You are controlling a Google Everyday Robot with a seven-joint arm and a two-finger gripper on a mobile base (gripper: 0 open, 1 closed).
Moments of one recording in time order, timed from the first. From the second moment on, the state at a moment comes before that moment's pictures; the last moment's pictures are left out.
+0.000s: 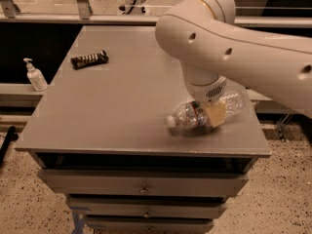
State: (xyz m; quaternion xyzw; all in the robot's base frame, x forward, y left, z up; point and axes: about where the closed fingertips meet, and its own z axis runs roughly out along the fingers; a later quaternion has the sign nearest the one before) arm 0.510 -0.147 0.830 0.80 -0.58 0.16 0.07
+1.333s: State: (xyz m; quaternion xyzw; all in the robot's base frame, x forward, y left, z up) arm 0.547 -0.136 0.851 0.74 -0.67 0.03 -0.01
